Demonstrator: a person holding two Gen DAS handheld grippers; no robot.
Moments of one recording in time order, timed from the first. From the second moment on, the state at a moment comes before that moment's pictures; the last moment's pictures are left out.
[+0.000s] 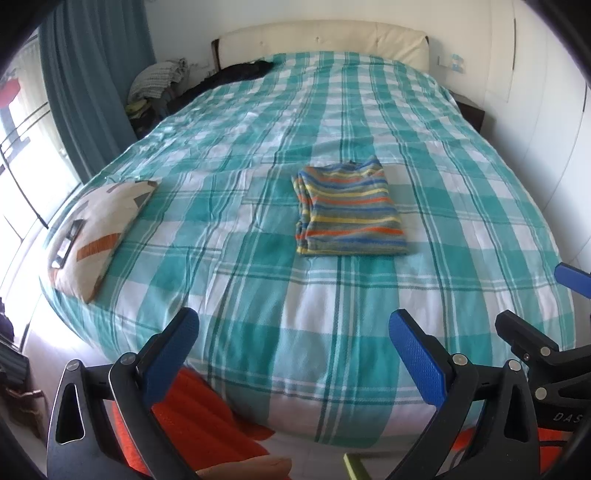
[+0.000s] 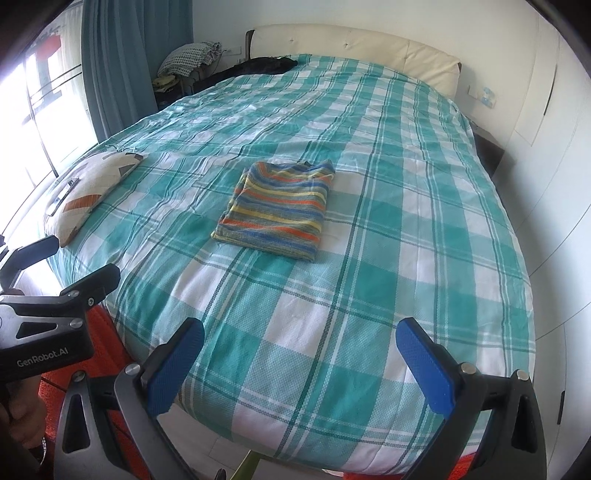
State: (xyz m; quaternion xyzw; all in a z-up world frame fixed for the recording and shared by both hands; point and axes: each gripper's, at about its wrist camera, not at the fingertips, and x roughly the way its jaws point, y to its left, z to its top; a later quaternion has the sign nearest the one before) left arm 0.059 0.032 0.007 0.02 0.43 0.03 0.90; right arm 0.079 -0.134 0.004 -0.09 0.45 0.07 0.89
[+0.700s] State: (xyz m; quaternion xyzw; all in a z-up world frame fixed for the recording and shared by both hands) left arm 0.062 0.033 0.005 0.03 0.43 0.02 0.90; right arm 0.080 -0.133 0.014 -0.09 0.44 0.03 0.89
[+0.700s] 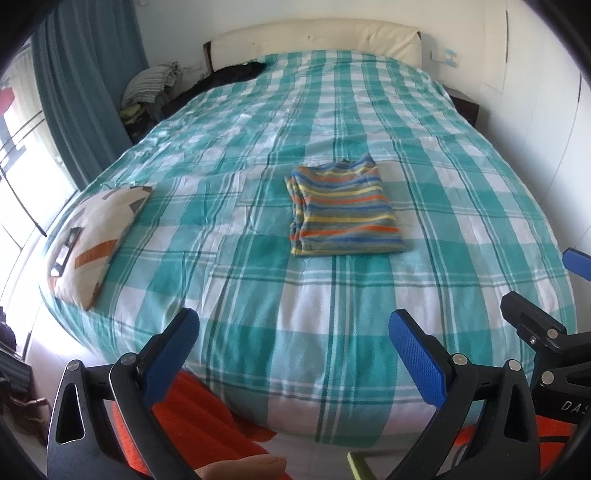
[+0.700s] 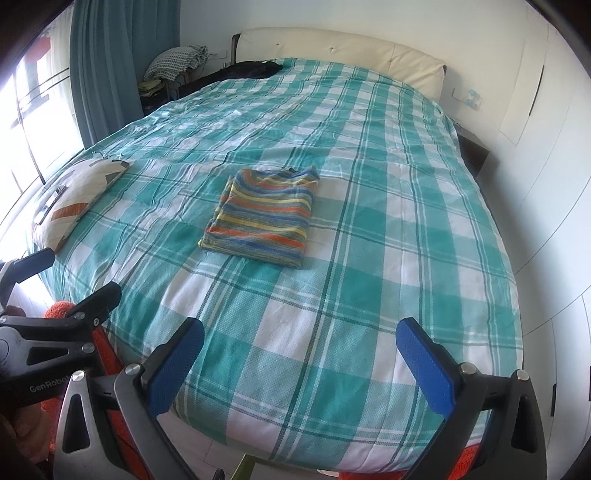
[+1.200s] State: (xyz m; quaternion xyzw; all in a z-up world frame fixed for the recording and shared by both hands) left arm 0.064 0.029 0.009 0.02 0.43 0.02 0.90; right arm 0.078 -0.129 0.023 -0.08 0.43 0.03 0.90
